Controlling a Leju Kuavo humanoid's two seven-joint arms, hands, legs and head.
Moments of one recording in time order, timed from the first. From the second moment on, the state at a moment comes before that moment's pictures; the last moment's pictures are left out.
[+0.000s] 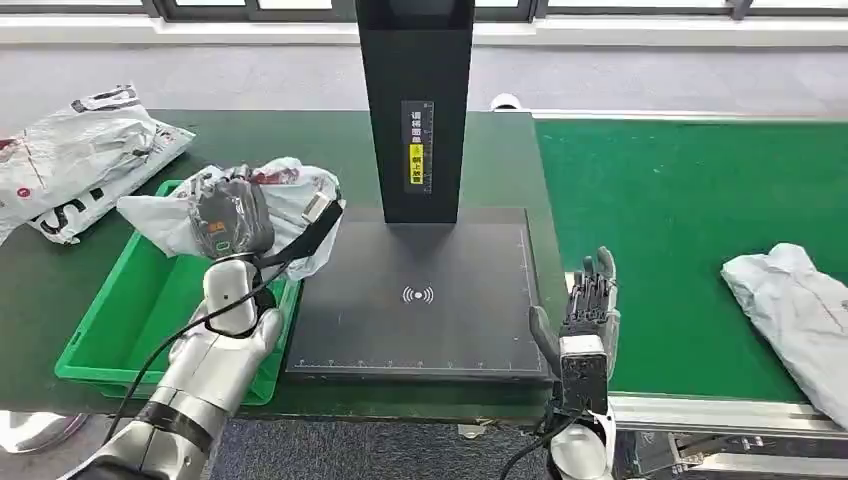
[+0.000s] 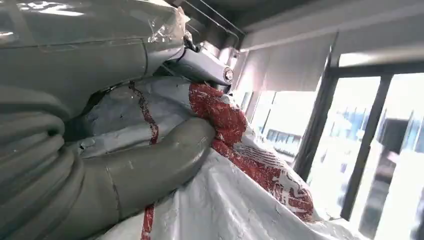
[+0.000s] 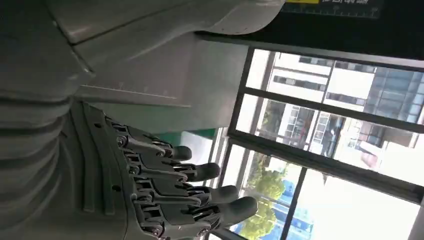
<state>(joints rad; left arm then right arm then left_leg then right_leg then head) -0.59 -0.04 -0.24 -0.91 -1.52 0.70 0.49 0.01 0.23 0.11 -1.41 0.24 -0.44 -0.53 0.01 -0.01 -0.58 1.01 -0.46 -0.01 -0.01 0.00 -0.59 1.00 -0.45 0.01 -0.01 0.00</state>
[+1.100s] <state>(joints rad) -0.65 -0.13 0.19 -0.76 -1.08 0.70 -0.25 0.01 0.24 0.09 -1.43 0.31 -0.43 -0.48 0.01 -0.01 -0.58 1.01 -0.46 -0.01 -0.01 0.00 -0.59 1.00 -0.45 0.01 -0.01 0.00</state>
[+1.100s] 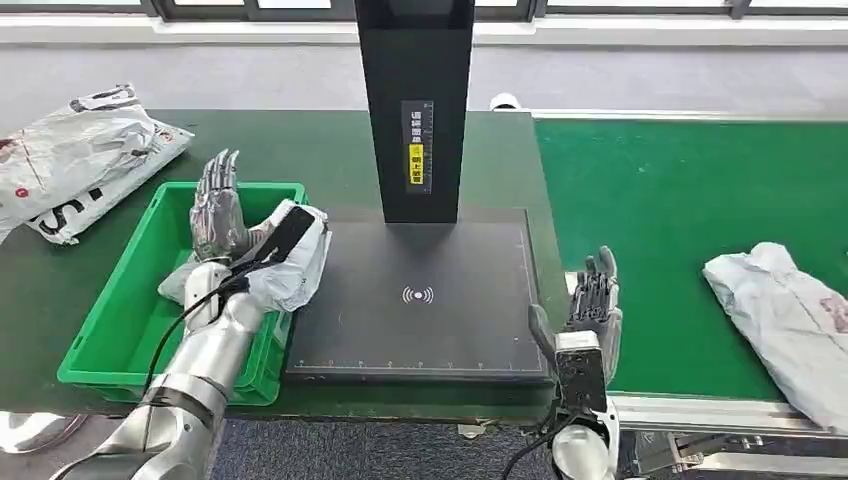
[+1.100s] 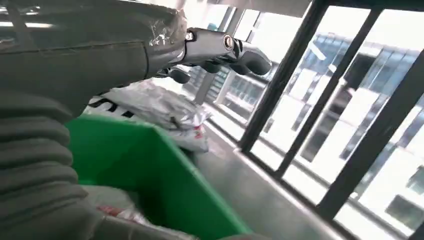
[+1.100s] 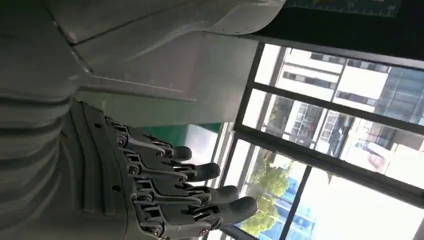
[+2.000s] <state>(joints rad) -0.55 -0.19 0.13 -0.91 -0.21 0.37 -0.44 -0.14 0.20 0.09 -1.23 0.39 -0.48 -0.44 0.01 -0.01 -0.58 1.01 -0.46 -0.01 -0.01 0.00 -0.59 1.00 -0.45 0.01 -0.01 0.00</state>
